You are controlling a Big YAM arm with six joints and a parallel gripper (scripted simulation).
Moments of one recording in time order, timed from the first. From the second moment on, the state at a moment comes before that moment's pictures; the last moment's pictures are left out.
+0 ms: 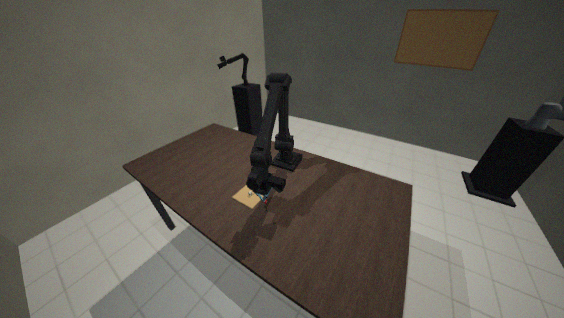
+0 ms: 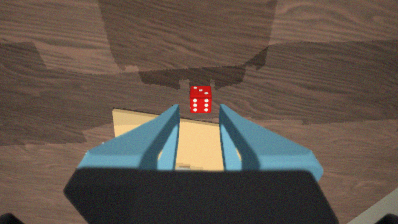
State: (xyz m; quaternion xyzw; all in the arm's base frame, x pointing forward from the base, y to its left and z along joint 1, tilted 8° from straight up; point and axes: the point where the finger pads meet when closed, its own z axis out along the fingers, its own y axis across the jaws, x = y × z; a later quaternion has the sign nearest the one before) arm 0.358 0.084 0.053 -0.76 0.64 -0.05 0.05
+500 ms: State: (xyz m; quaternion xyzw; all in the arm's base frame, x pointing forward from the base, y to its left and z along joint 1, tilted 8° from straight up) arm 0.362 0.085 0.046 -0.76 0.64 -0.05 0.05
